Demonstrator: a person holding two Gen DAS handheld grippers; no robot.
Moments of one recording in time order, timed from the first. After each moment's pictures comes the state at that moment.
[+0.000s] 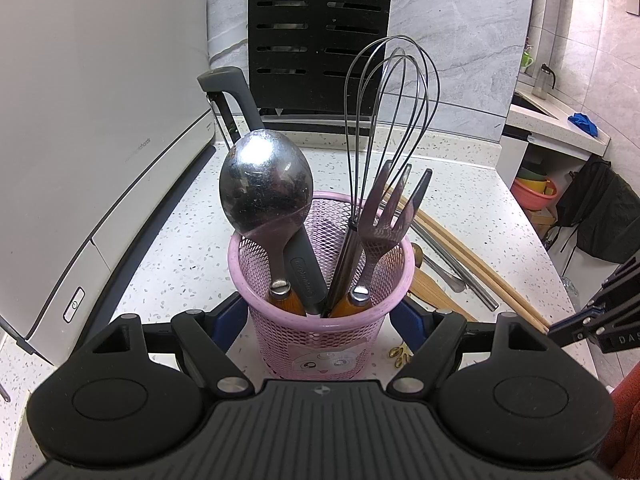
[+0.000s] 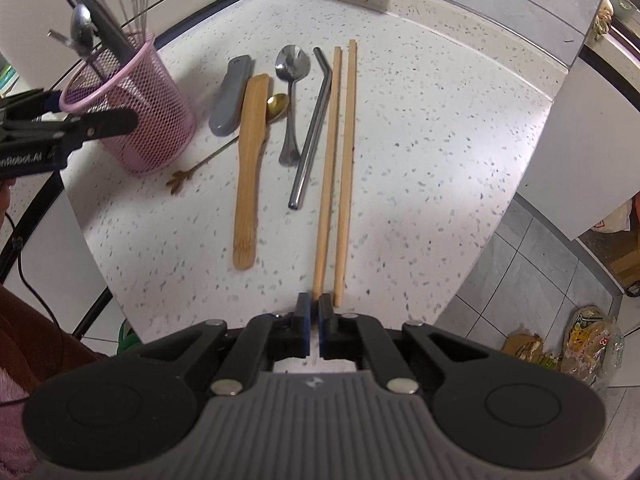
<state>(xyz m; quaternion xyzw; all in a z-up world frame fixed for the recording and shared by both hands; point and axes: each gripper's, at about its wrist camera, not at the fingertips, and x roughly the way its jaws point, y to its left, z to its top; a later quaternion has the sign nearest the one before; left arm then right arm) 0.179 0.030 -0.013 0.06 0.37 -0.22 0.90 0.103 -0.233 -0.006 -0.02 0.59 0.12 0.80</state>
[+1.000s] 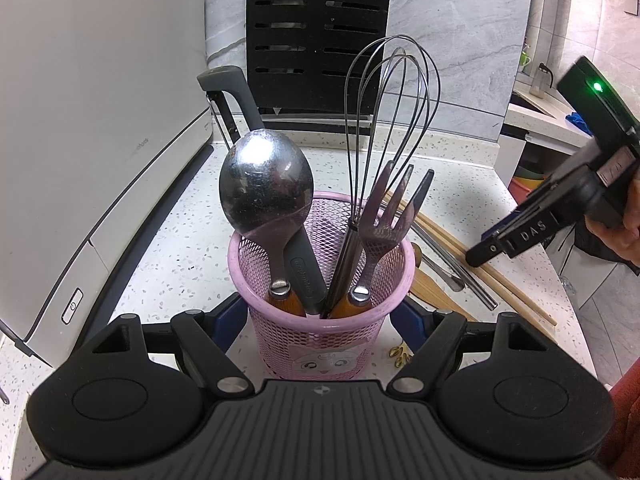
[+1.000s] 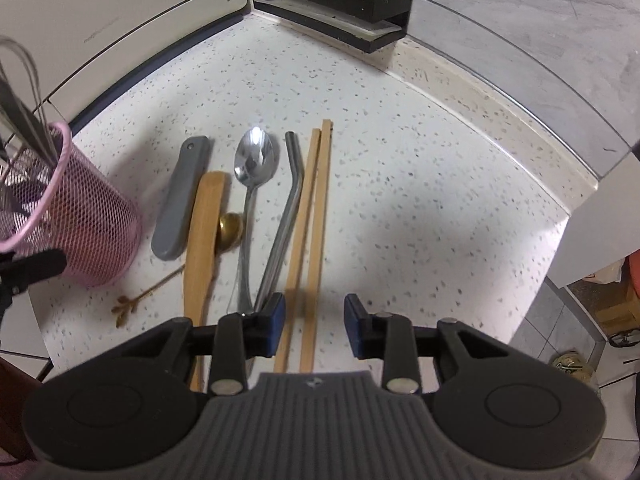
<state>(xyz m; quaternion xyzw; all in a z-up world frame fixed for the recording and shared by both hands) 0.180 0.030 -0.013 0.06 0.37 -0.22 0.90 0.214 -0.224 -0.009 -0.06 0.58 0.13 0.80</state>
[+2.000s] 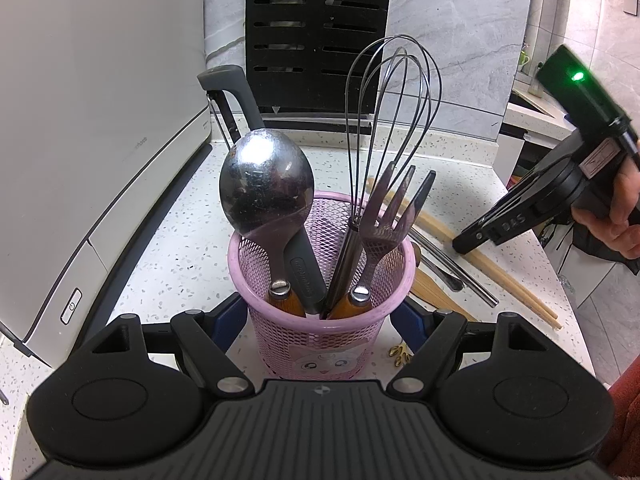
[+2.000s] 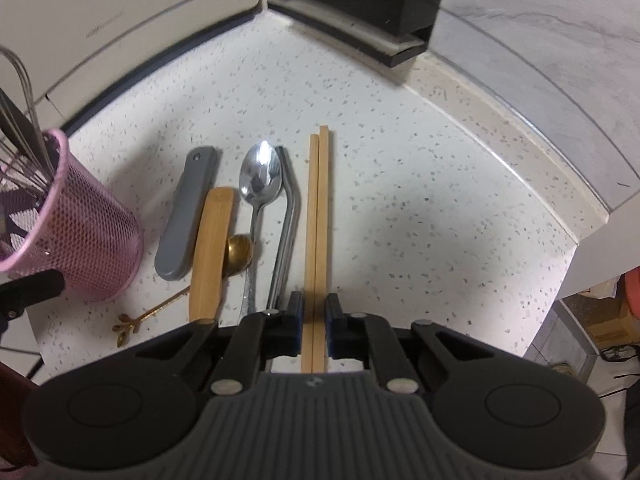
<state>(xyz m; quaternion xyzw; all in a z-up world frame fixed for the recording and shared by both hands) 0.180 0.029 -0.013 0.06 0.37 -0.22 0.90 0.222 -0.216 -0.011 -0.08 0.57 0.14 0.81</state>
